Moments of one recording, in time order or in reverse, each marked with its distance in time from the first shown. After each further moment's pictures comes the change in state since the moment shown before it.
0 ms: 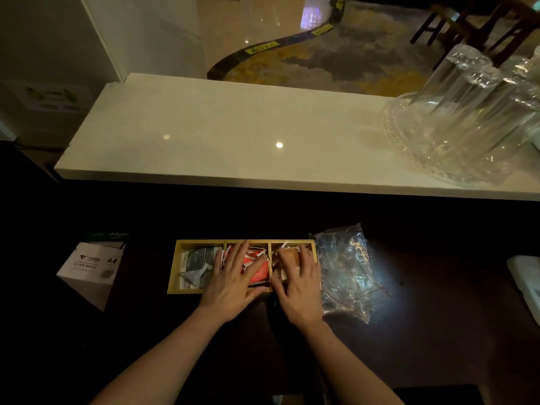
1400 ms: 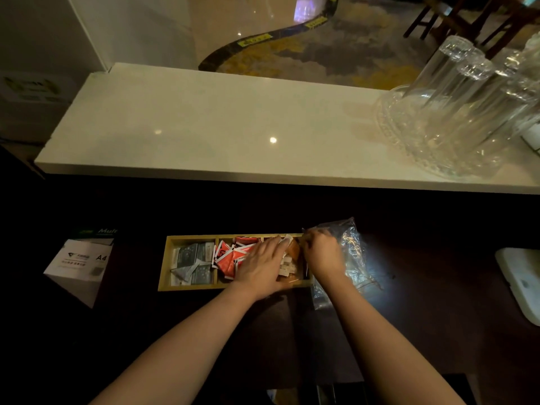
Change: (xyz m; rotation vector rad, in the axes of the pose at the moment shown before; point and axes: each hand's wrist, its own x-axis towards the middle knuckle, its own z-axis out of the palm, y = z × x) left_hand 0.048 0.063 -0.025 -0.264 -0.161 0.124; right_hand 0.068 0.014 -0.067 -0.083 -0.065 0.246
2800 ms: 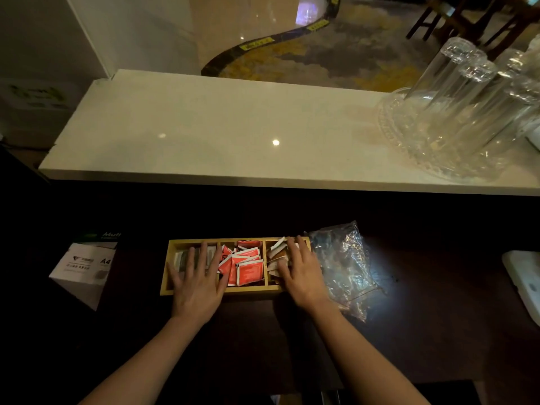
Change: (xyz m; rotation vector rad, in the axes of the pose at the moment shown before) left_hand -0.074 -0.086 0.013 0.207 0.140 -0.513; right_hand -0.038 0.000 0.041 0.067 -0.103 -0.193
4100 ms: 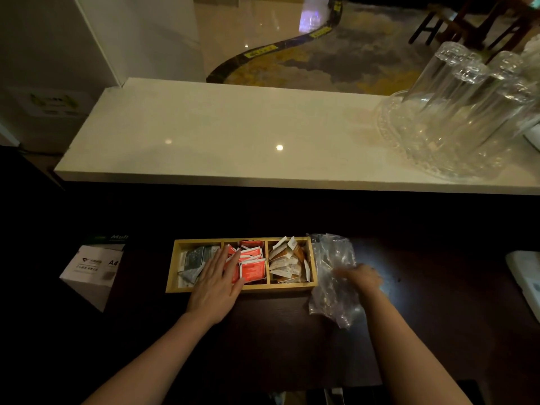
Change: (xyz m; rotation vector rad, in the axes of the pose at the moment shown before) left_hand -0.009 0.018 -0.006 -0.202 -0.043 0.205; right_hand 0.013 0.129 -0.029 0.286 -0.074 0.797
